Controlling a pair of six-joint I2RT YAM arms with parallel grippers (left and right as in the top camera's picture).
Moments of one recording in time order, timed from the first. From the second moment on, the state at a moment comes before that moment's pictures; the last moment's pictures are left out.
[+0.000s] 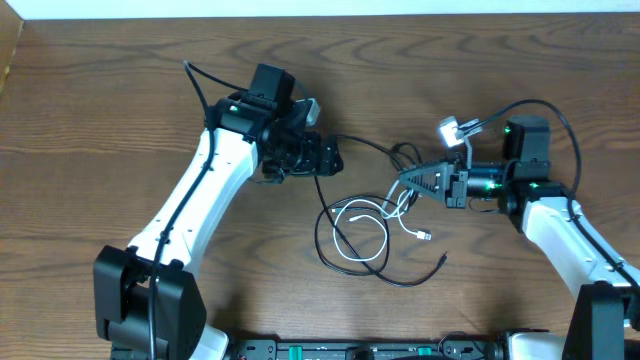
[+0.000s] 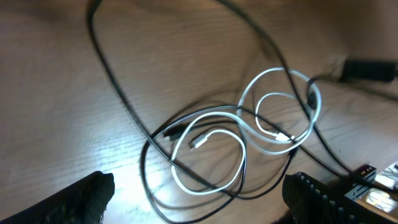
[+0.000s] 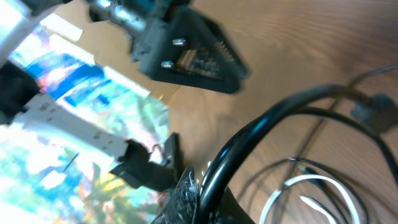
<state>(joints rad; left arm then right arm) -0.34 1.68 1.38 -0.97 0.44 -0.27 0.05 1.48 0.74 -0.02 -1.42 0.14</state>
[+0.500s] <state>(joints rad) -0.46 1.69 1.38 -0.87 0.46 -0.27 0.10 1.48 0.75 -0.57 -0.44 0.67</state>
